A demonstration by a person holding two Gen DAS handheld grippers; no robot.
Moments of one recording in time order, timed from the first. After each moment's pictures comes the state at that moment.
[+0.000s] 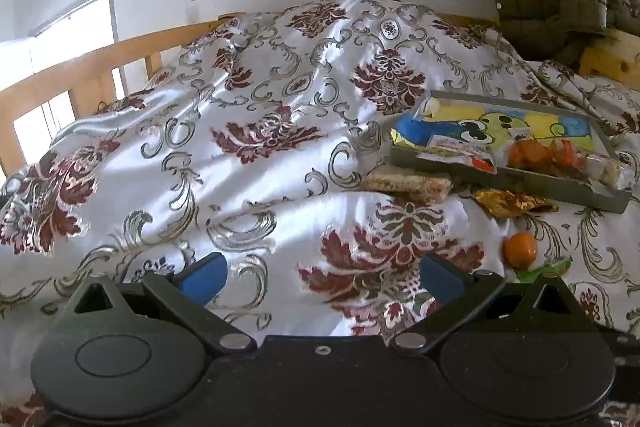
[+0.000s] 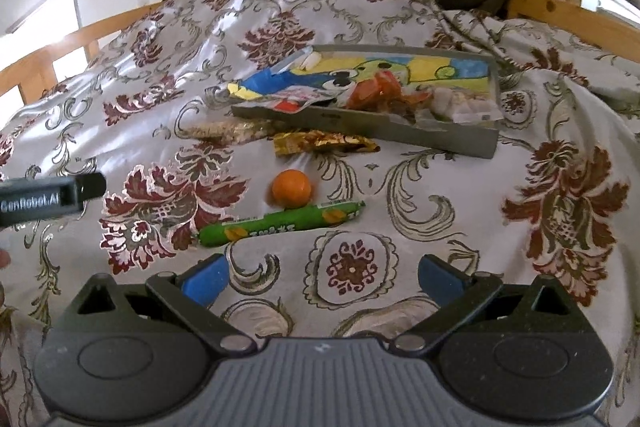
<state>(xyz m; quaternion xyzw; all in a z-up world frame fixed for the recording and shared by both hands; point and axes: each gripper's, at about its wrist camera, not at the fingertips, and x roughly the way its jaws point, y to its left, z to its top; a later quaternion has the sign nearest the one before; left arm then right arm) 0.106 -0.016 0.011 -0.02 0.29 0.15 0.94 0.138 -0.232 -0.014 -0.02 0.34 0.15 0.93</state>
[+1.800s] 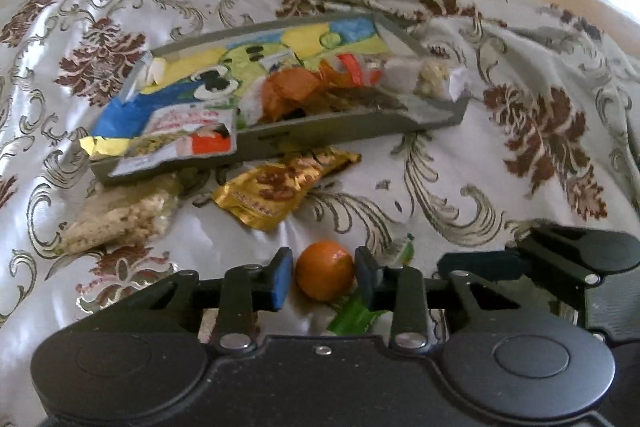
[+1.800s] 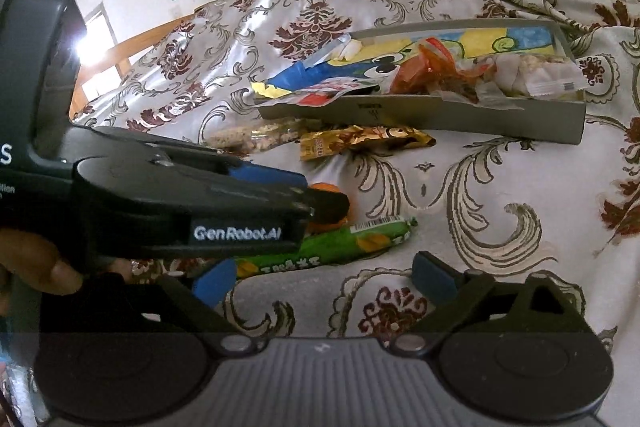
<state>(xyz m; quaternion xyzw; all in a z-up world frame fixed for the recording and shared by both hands) 0.239 -0.101 -0.040 0.07 0.38 -0.21 0.90 0.200 -0.231 -0.055 0.05 0.34 0.23 0.91</state>
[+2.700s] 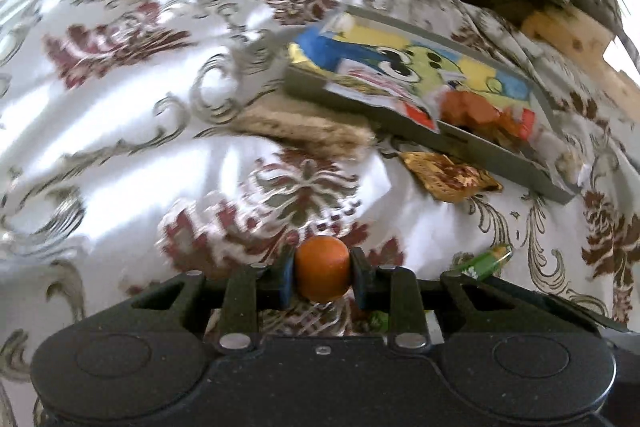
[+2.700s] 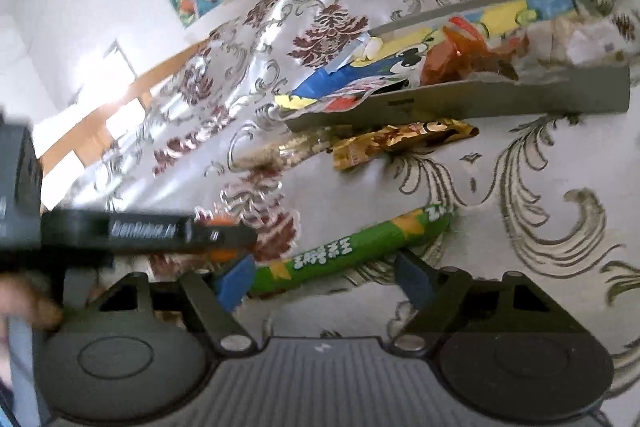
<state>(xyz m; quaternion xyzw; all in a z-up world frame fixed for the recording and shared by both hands) 0.210 0.006 -0.044 -0.14 0.40 -0.03 0.90 0.219 -0.227 -0.062 0.14 0.35 0.28 0.89</state>
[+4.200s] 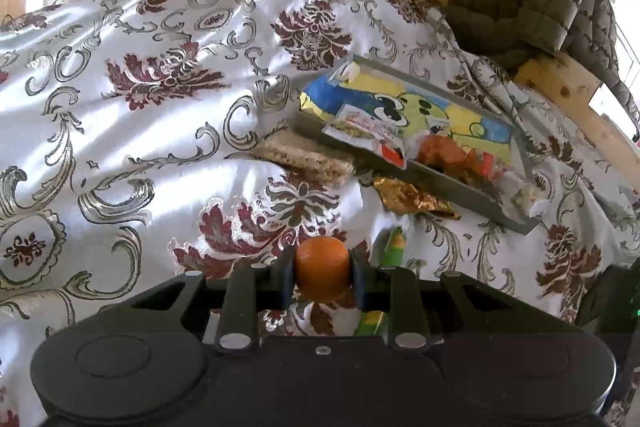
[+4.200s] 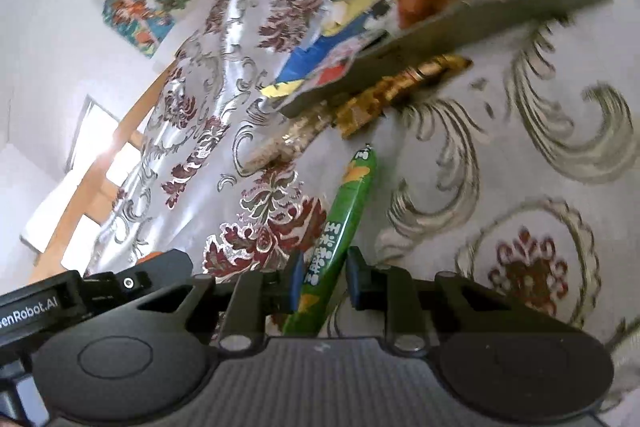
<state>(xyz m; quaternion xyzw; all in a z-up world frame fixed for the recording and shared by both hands) 0.150 -0.004 0.013 -0.17 0.36 0.00 0.92 0.218 -0.221 -0.067 0.28 0.42 0.24 0.83</state>
